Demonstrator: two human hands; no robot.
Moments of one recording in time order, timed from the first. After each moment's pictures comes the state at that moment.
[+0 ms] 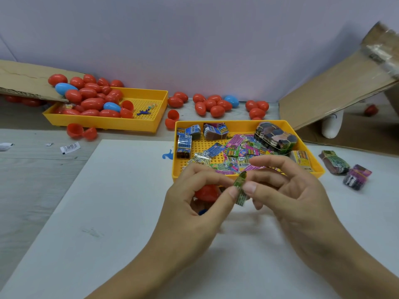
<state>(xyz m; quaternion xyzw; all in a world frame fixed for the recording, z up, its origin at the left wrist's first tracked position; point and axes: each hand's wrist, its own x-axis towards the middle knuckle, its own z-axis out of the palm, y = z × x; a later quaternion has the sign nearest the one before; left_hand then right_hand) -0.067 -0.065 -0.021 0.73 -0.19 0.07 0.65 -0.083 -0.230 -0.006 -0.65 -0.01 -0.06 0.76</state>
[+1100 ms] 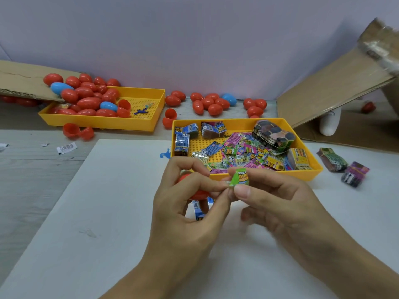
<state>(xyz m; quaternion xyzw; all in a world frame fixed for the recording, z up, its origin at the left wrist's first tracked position) -0.072 -0.064 -0.025 0.73 -0.21 0.21 0.62 -0.090 -0.224 0.001 -0.64 0.00 0.06 0.77</state>
